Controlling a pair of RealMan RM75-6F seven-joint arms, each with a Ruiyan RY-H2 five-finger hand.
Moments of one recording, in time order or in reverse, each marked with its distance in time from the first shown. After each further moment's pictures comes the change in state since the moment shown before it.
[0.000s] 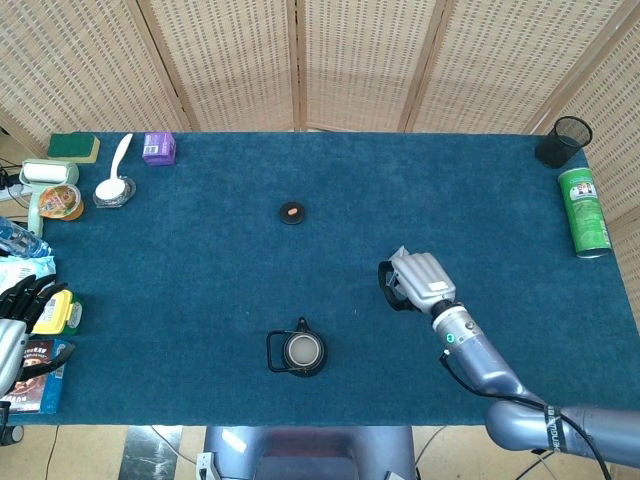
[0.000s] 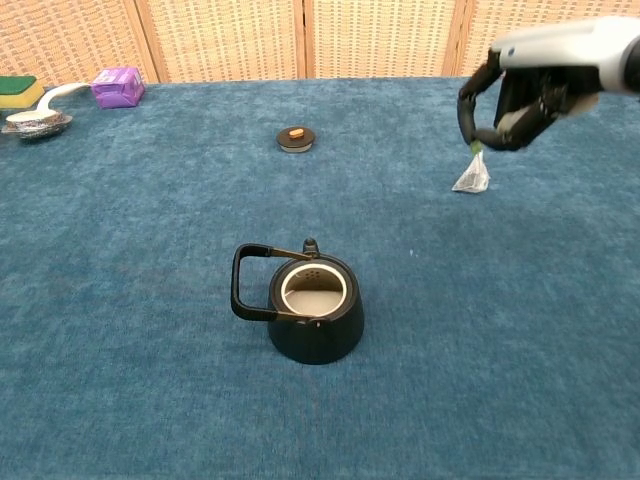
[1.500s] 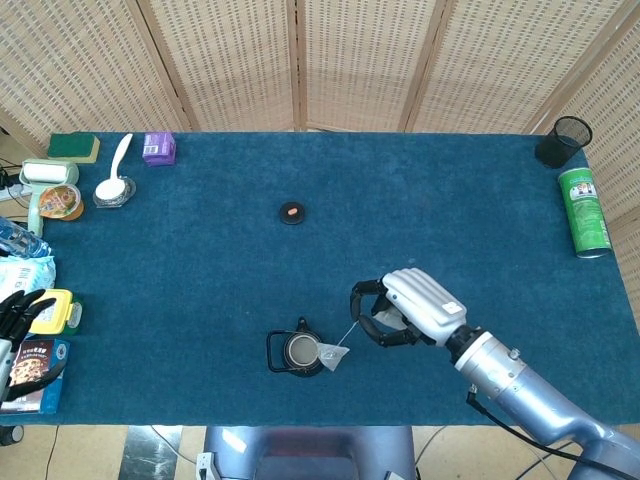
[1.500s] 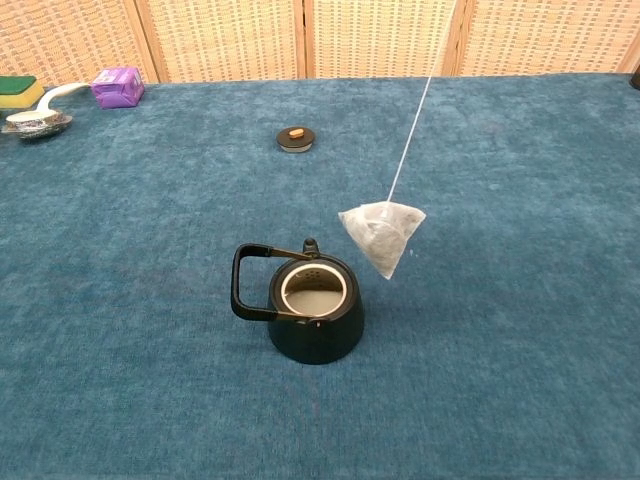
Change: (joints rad) left arm 0.061 0.005 0.044 0.033 0.068 0.074 -0.069; right arm -0.145 0.479 0.209 -0.414 -0.369 -0.188 0.632
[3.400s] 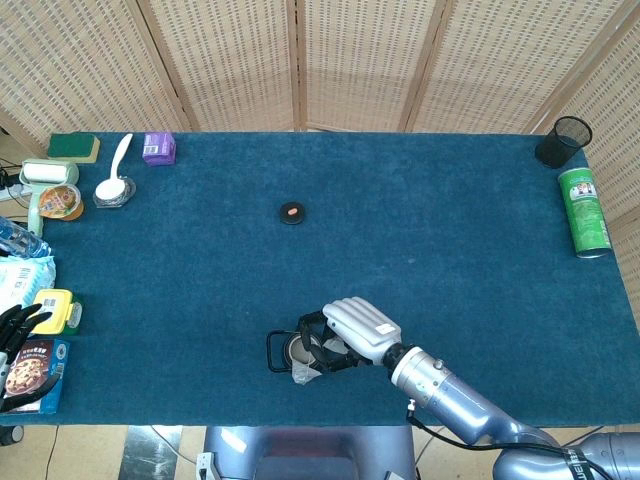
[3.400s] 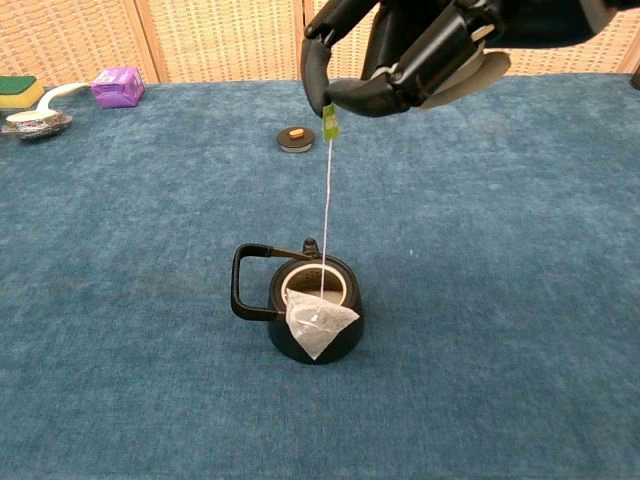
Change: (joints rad) left arm 0.024 -0.047 0.031 0.139 0.014 -0.002 -0.101; right arm 0.253 -0.330 -0.139 0.022 0.336 0.086 -0.361
